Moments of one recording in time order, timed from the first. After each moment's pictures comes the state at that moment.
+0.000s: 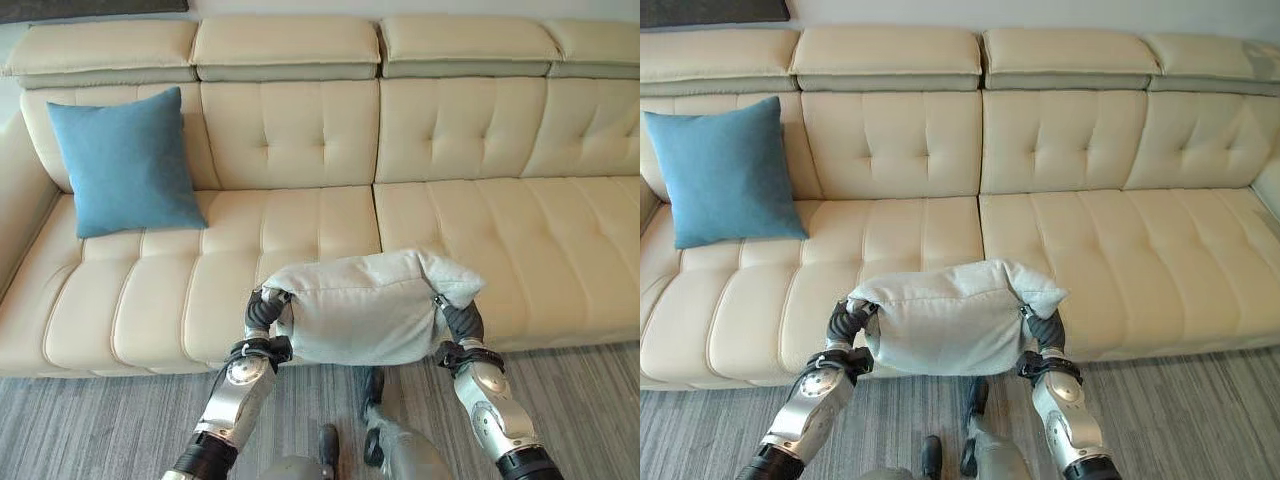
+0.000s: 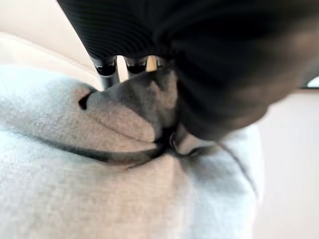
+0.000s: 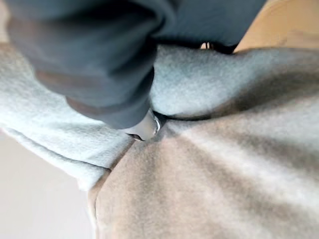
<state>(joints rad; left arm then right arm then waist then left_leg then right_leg) -0.04 0.23 -0.27 0.19 -0.45 -0.03 0.38 -0.03 -0.23 0.19 0.23 0.49 -0.10 -0.26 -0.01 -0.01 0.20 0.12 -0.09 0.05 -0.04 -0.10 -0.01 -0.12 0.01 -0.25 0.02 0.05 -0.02</state>
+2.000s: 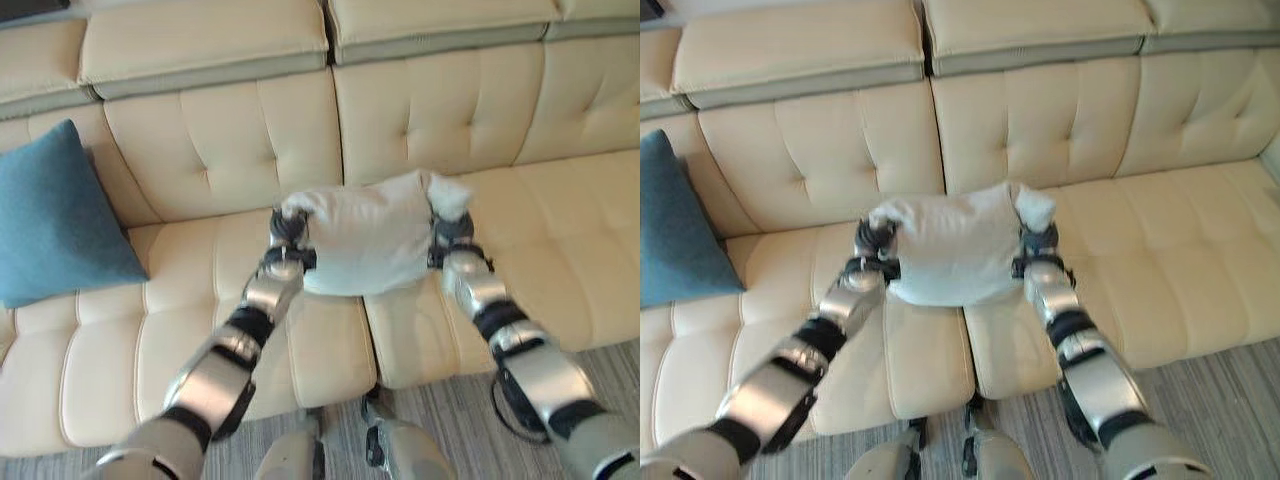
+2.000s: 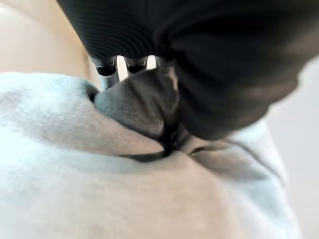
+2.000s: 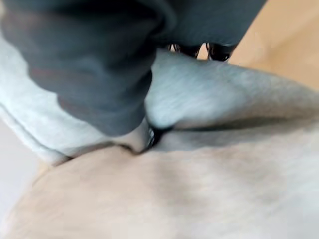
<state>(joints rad) -0.93 0.23 -0.40 0.95 -0.51 -0.02 0.52 -0.99 -0.30 0.34 1.08 0.41 0.04 -0.45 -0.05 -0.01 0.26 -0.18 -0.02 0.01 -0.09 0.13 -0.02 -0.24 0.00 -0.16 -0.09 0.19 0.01</state>
